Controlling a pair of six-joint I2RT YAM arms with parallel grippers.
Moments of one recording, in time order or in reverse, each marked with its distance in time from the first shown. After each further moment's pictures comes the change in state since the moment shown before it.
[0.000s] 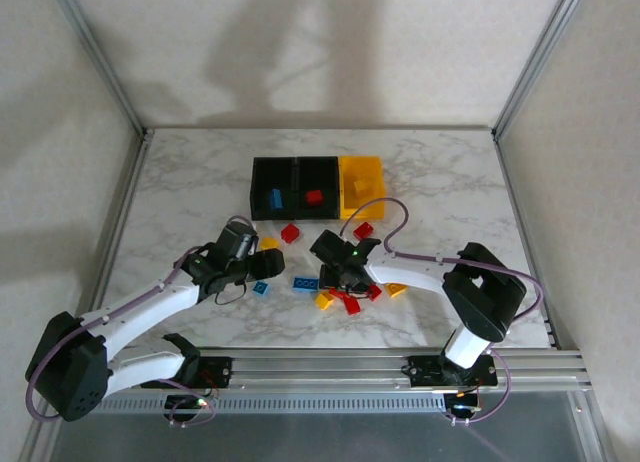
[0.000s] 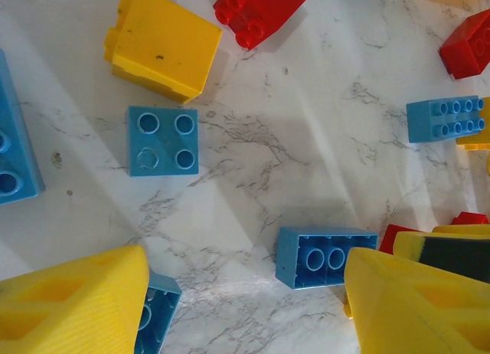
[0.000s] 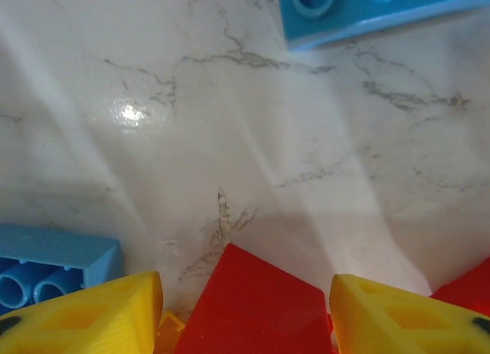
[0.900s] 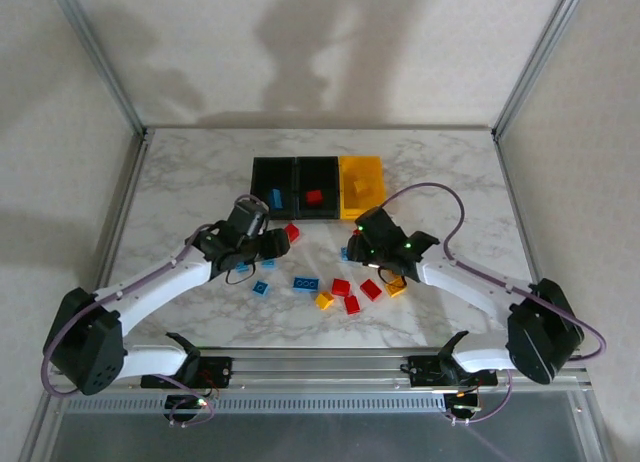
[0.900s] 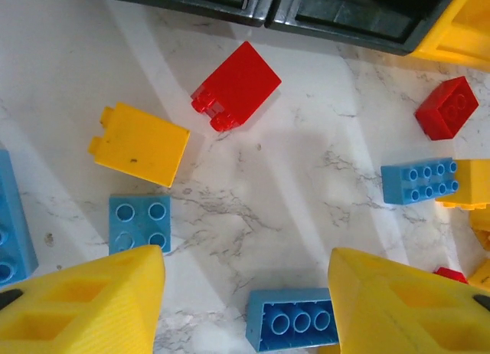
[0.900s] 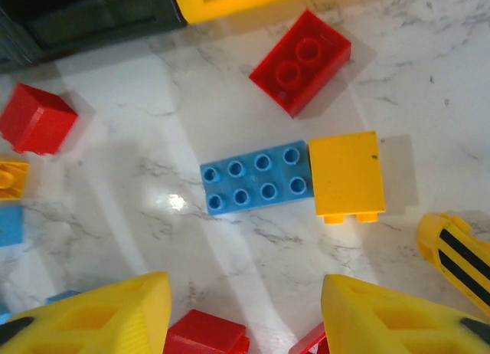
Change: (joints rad) left arm 0.006 0.142 0.188 -0.042 -0.060 0.016; right arm -0.210 -0.328 -0.113 0.070 0.042 -0.181
